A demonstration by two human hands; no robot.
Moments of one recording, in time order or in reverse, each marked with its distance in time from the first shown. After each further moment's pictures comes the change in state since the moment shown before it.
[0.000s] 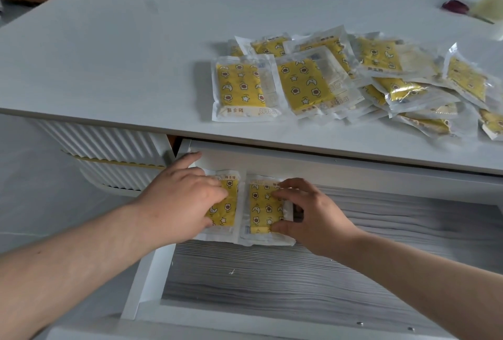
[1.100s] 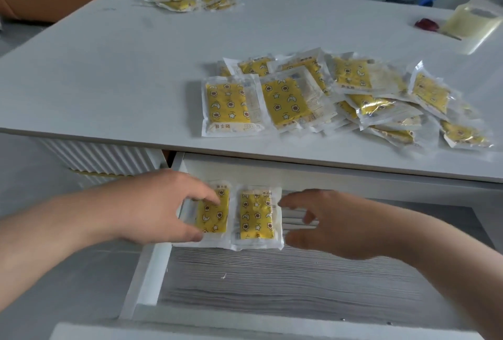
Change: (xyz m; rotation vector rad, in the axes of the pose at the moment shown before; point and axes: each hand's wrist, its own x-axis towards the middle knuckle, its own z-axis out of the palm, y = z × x) left_hand -0.024 -0.010 -0.073 -0.495 -0.208 -0.075; right_hand -0.042 -0.056 -0.093 -0.227 -0.365 0.076
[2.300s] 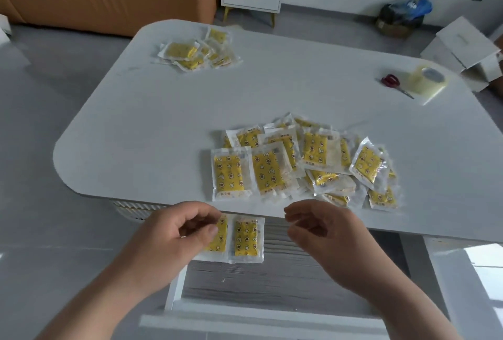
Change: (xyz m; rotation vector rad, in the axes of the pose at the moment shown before) left_hand -0.079 0.080 -0.111 -1.009 0.392 -0.140; right_hand -0.104 -0.078 -0.118 0.660 0.379 0.081
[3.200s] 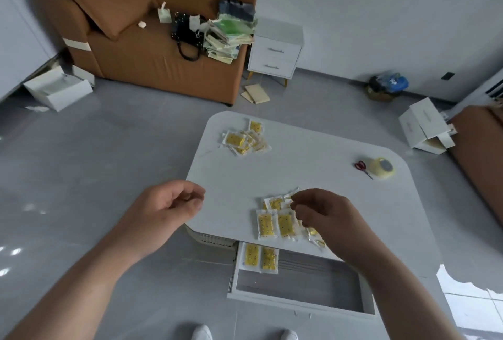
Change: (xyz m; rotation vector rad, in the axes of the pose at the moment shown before) left_hand -0.143 0.344 -0.305 -0.067 0.121 -0.014; right_hand -0.118 -0.433 -0.097 0.034 0.050 0.053
